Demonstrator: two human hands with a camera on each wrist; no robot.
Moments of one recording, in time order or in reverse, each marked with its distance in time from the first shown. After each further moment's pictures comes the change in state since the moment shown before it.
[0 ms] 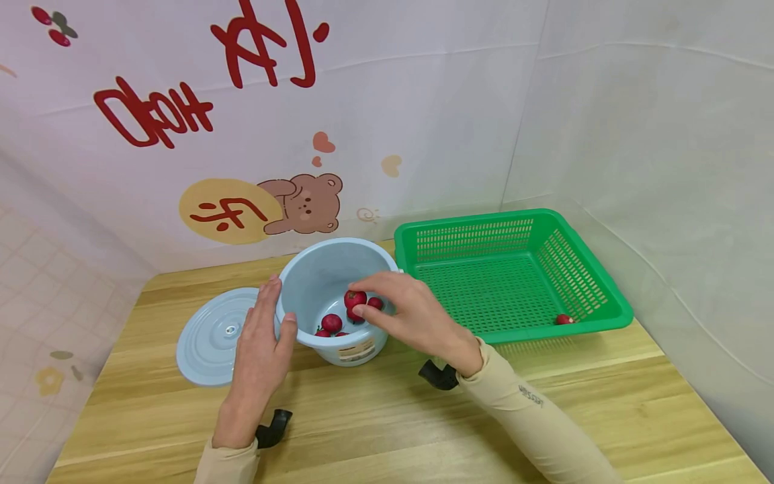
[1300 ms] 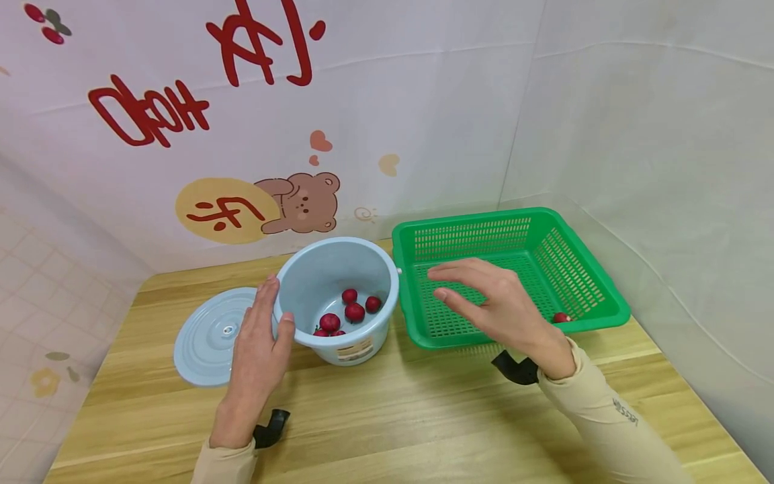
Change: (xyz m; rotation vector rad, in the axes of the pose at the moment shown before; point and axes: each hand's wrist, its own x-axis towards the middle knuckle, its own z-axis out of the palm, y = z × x) left_hand -0.001 0.000 0.001 -0.006 0.003 0.010; right_hand -0.051 0.014 -0.092 -0.123 0.085 -0.020
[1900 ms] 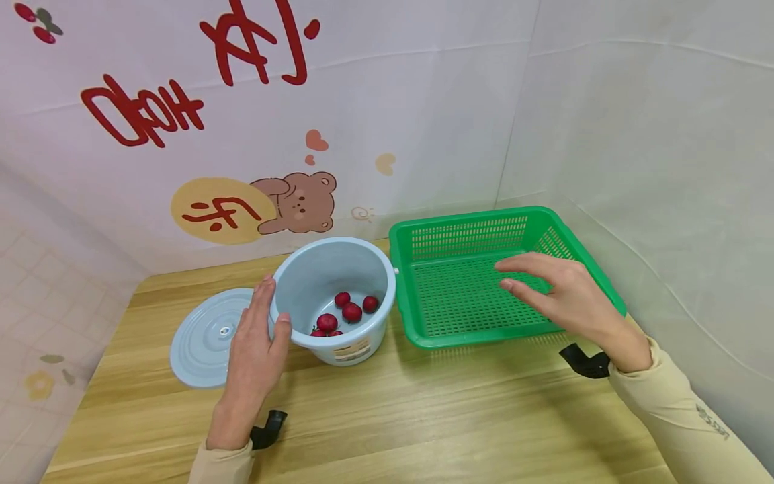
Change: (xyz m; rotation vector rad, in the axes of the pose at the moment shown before) left_hand 0.000 0.001 0.000 -0.004 -0.006 -0.010; right_hand -0.046 0.042 -0.069 -0.202 -0.066 0.148
